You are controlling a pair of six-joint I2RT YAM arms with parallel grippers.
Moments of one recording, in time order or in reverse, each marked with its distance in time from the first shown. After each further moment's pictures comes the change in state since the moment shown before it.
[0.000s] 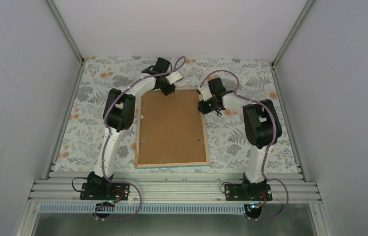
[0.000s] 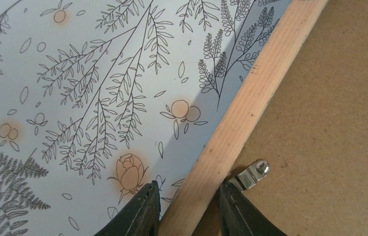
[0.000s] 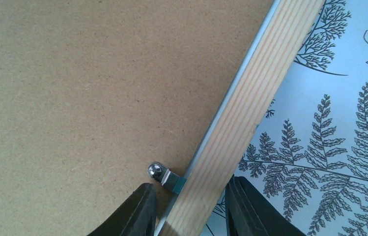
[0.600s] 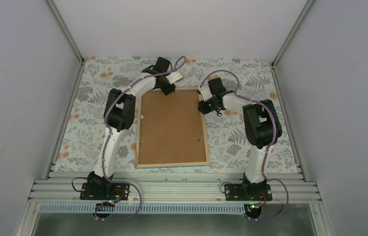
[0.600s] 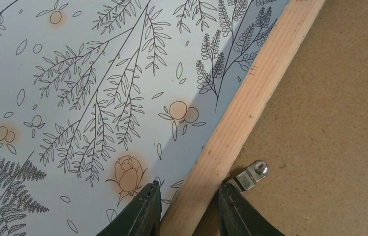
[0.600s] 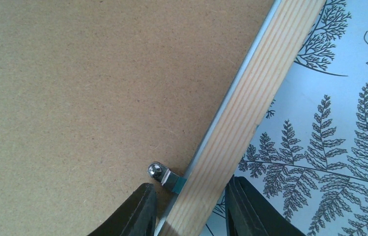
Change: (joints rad) left arm 0.002 0.022 0.036 -0.026 0.010 0.006; right arm -0.001 -0.001 -0.002 0.004 -0.003 -0.004
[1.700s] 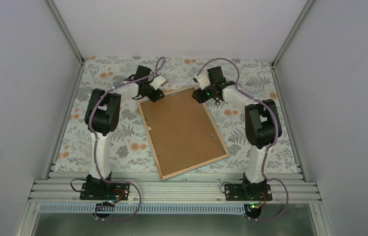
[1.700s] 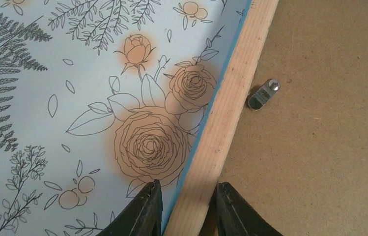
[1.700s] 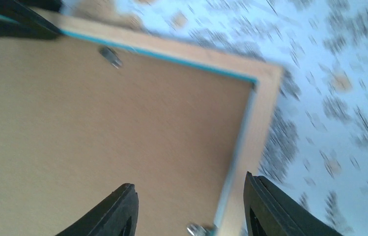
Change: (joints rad) left arm 0.124 -0.256 -0.513 0.277 0.203 -0.131; right arm -0.023 -0.006 0.150 -0.022 -0.054 -0.091
